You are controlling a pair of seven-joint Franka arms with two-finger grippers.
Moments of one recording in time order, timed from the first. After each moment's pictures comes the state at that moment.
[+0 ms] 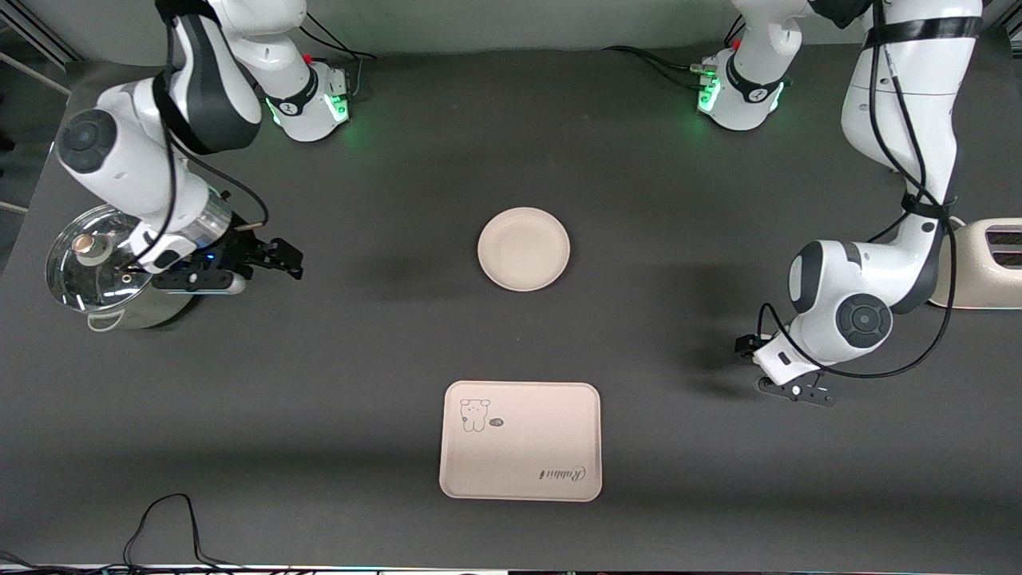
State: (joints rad) left arm -0.10 0.59 0.02 -1.86 0.05 2.39 0.12; right arm 0.03 -0.05 0.18 -2.18 0.10 2.20 0.23
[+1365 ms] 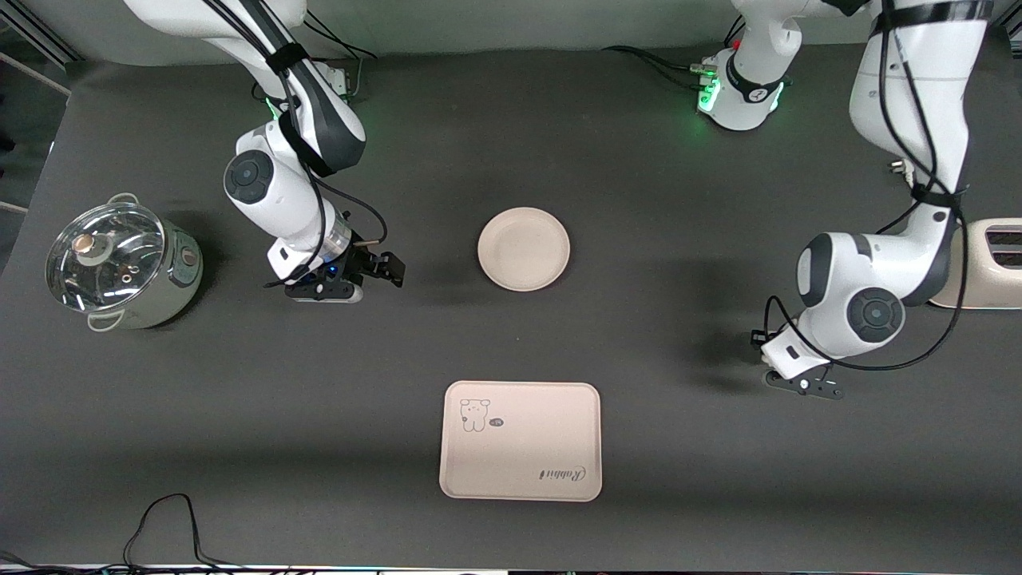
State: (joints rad) left arm -0.09 0.52 0.02 -1.83 0.05 2.23 0.12; right arm 0.05 0.16 0.39 -2.21 0.14 2.48 0.45
